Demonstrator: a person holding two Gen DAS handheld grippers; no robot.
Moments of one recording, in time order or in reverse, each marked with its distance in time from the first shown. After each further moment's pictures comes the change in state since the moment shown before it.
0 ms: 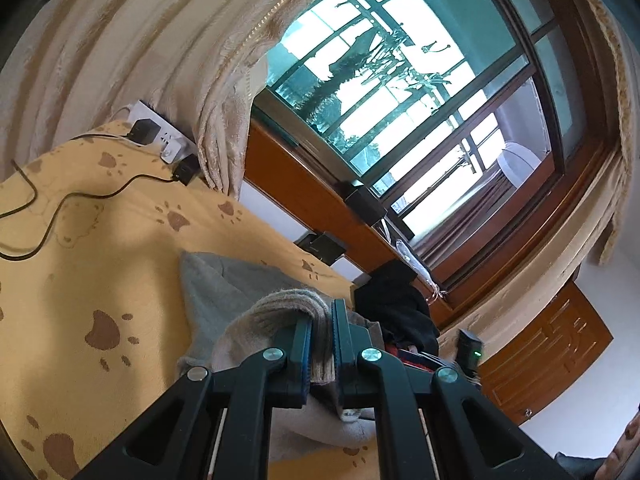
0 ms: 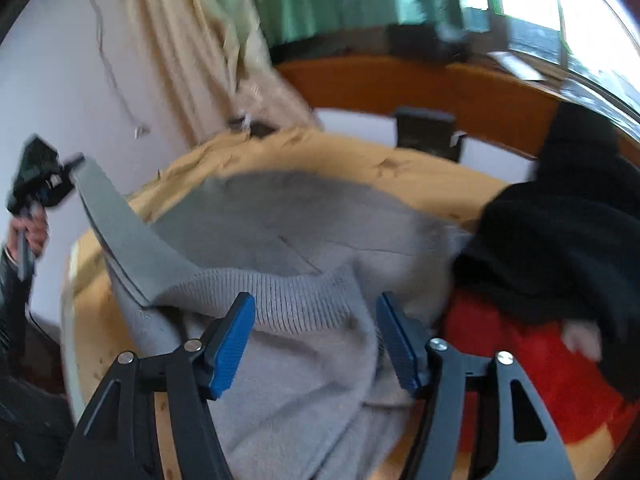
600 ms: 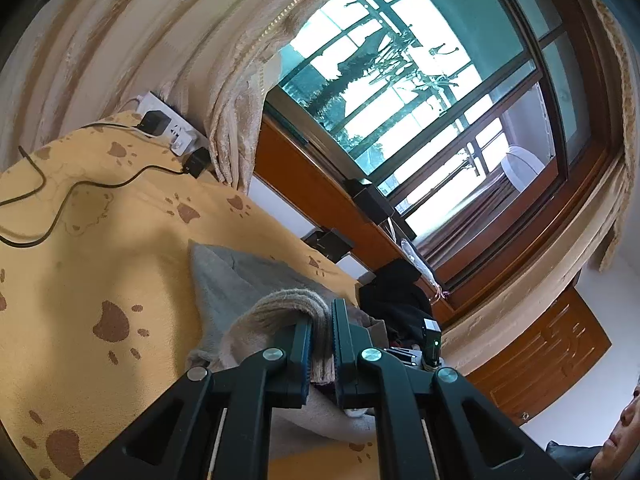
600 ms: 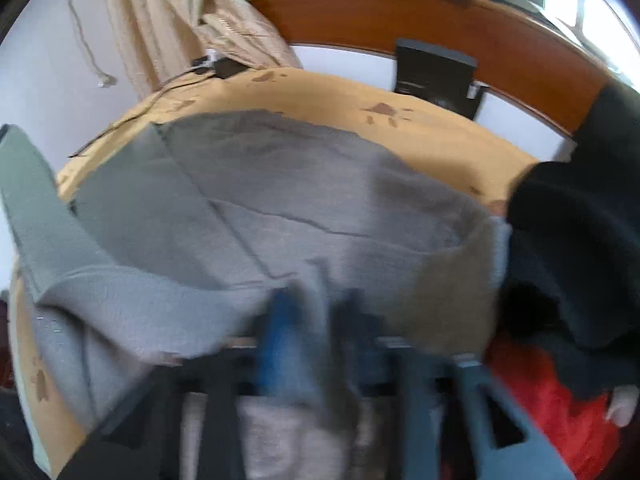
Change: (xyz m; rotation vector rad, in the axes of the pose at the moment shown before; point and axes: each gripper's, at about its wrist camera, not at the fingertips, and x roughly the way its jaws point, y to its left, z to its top) left arm -0.001 0.018 -0.004 -0.032 0.008 0.004; right arm 0.084 -0.013 0.009 -0.027 0.149 -0.083
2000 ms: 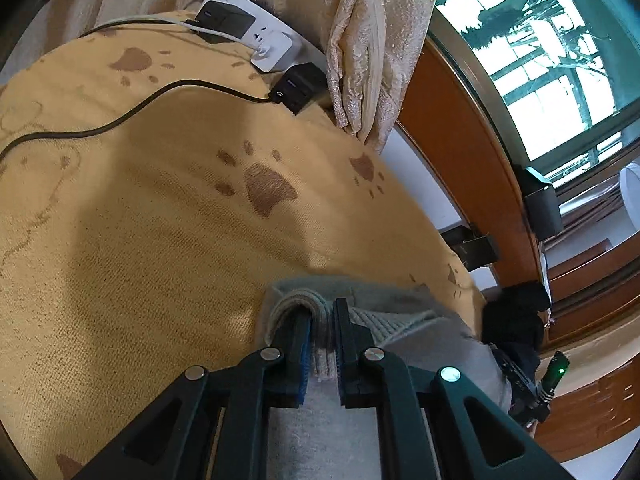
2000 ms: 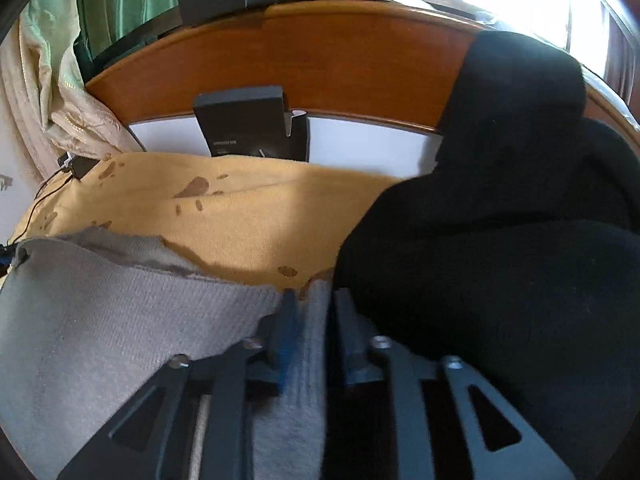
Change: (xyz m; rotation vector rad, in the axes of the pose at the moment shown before) left arm 0.193 0.121 0.050 -0.193 0.208 0.348; right arm -0.004 -0.119 0.035 0.323 -0.134 -0.309
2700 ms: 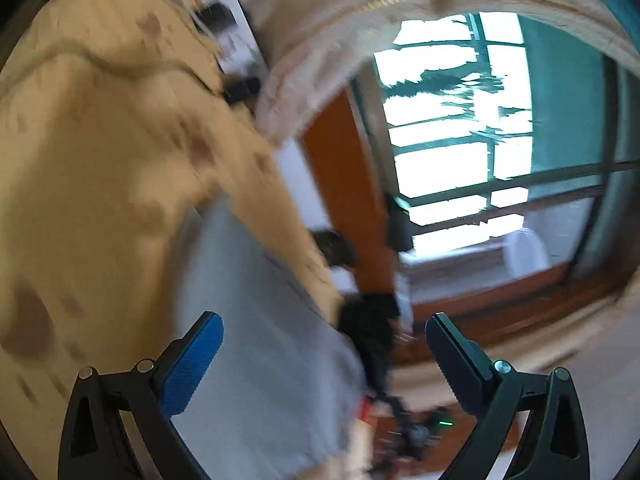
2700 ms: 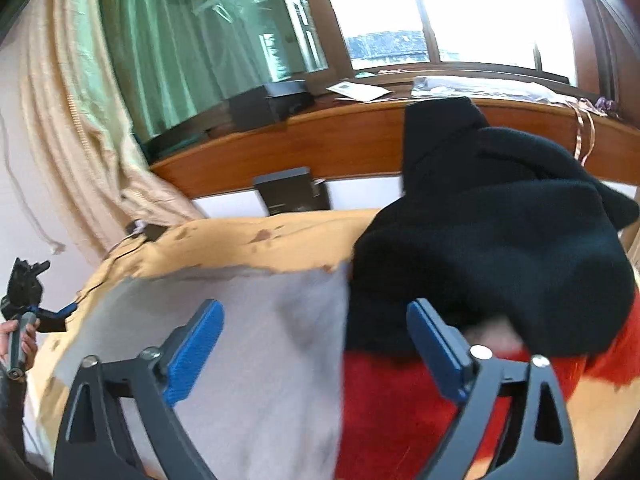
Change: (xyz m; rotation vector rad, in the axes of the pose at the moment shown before) left arm -0.090 0.006 -0.057 -0.236 -0.004 -0.557; right arm -0.146 0.002 -0.069 0.146 -0.229 0.166
